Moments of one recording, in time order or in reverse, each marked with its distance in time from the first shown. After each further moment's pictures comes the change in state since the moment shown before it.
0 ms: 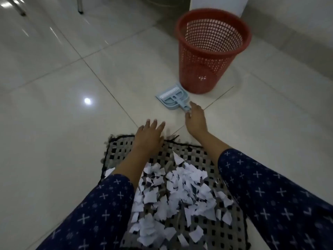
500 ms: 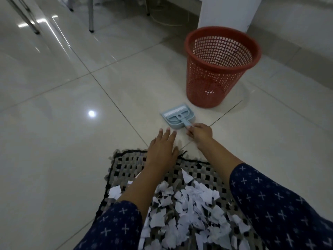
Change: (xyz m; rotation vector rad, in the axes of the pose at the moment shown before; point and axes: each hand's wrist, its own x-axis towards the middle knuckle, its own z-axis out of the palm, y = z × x) left_hand 0.007 0.015 0.000 -0.186 0.141 -0.001; right_hand 0.021 -0.015 0.014 0.886 0.067 0.691
